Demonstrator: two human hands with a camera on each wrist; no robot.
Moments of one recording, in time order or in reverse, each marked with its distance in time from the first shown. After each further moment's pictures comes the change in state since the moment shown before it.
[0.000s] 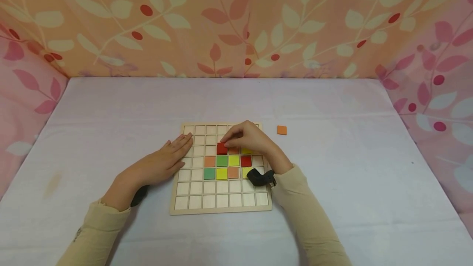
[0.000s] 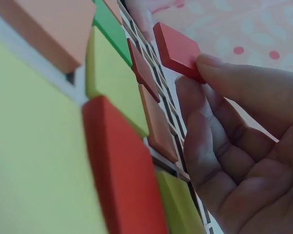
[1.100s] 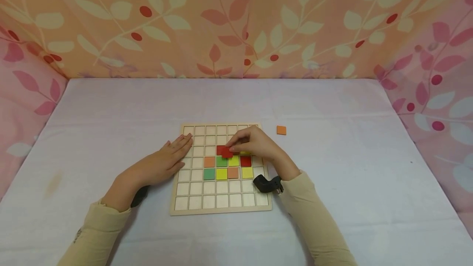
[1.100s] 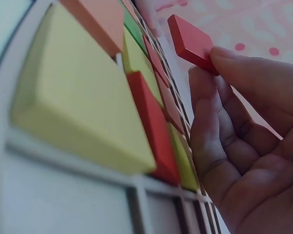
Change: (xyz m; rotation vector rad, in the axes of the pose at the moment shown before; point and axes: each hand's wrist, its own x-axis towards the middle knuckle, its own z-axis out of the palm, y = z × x) left_hand 0.000 -0.001 0.001 -0.005 -0.003 0.002; right_hand -0.020 0.003 -0.002 0.074 0.017 0.072
